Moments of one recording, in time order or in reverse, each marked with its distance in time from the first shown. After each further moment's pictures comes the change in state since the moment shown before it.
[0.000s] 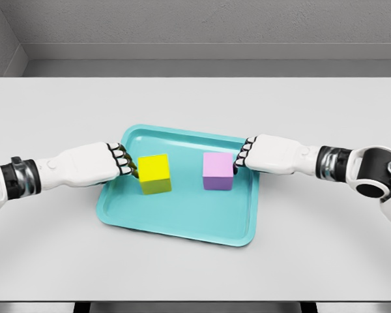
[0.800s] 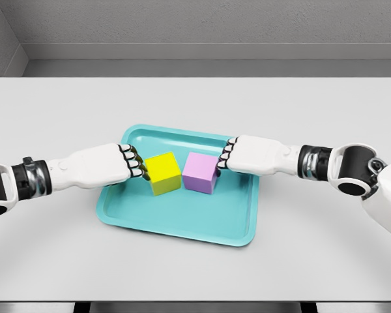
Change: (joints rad) left arm -0.002 -0.042 0.000 -0.031 -0.001 0.000 -0.036; right arm -0.044 0.057 0.043 -0.009 0.012 0.000 0.010
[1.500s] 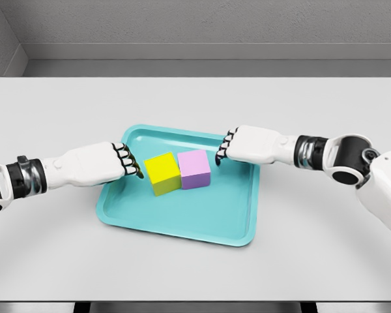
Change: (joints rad) left arm 0.000 0.013 0.013 0.022 -0.001 0.000 0.000; right arm -0.038 0.048 0.001 0.084 0.023 0.000 -0.001
